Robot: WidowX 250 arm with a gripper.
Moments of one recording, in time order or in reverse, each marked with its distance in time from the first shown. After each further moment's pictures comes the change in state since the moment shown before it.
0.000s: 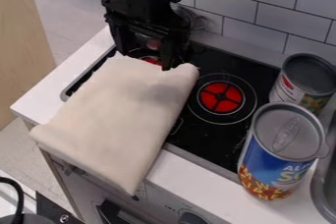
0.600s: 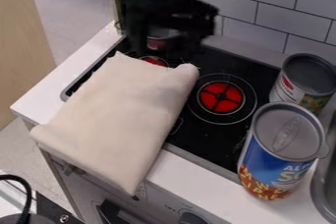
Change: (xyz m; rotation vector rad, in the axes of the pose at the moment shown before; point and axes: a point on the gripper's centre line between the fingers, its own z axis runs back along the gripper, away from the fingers) arm 0.004 -0.029 0.018 0.011 0.065 0.236
